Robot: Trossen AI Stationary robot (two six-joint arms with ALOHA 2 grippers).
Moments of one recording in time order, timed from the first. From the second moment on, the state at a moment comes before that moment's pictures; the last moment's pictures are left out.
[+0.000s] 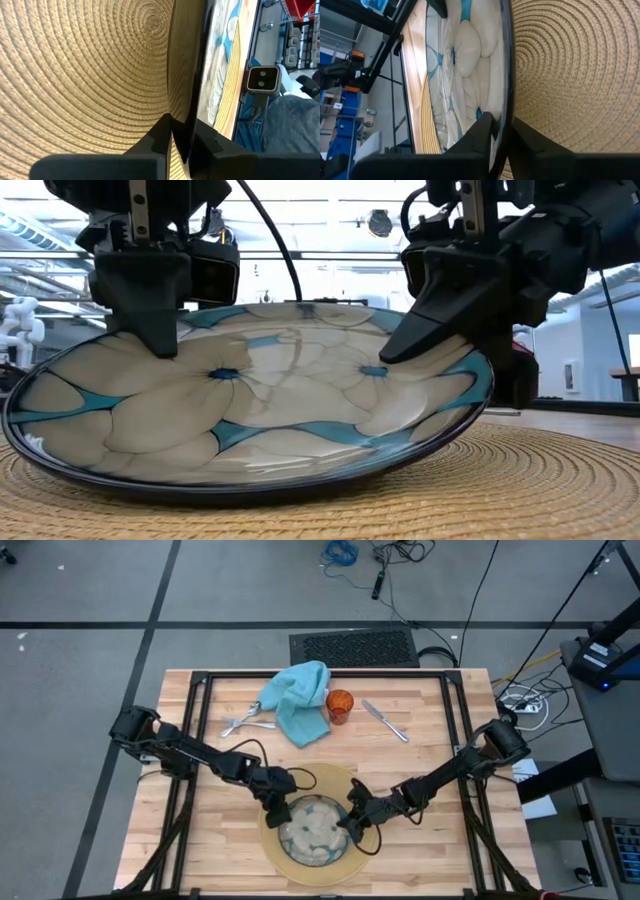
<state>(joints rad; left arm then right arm) -0.23 1.55 0.70 0.01 0.40 -0.84 0.47 1.79 0.77 0.42 0.16 1.13</state>
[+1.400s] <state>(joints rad) -0.24 1.55 0.69 -0.06 0.34 -0.78 0.48 1.75 0.76 0.35 0.16 1.09</state>
